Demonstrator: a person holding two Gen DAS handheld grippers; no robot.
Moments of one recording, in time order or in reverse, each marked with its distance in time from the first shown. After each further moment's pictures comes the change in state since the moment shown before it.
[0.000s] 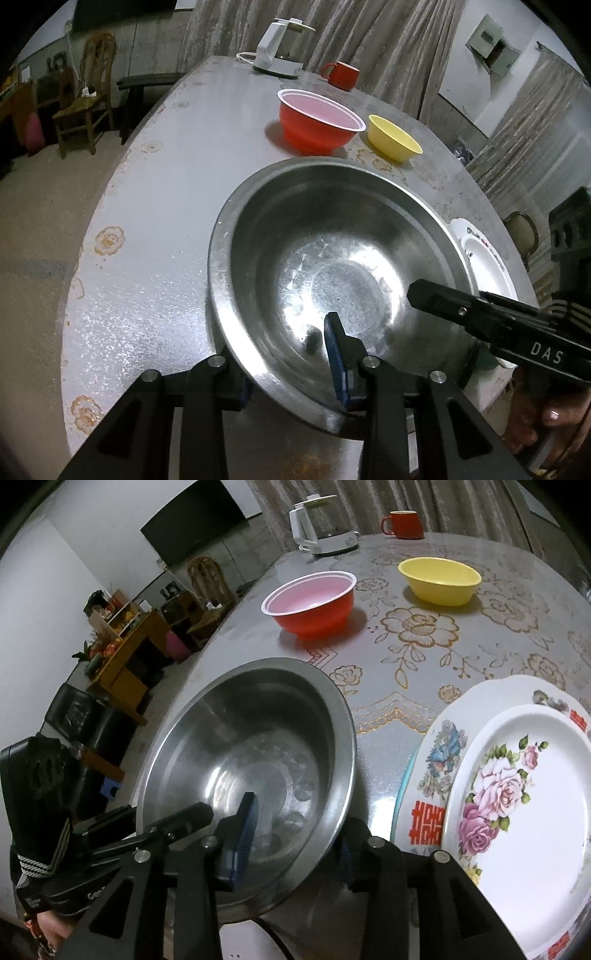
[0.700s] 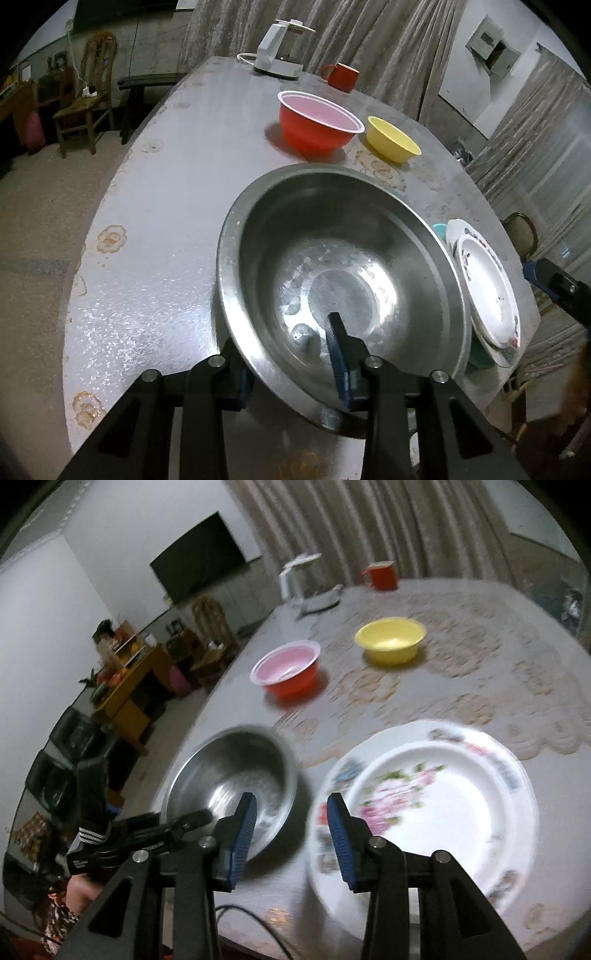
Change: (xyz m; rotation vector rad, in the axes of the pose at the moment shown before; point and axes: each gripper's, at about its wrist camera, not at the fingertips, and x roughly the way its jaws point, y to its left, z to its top) left arm -0.004 -0.001 -0.002 0.000 -0.006 0.000; right arm -0.111 -0.031 -0.011 -0.002 -0.184 -0.023
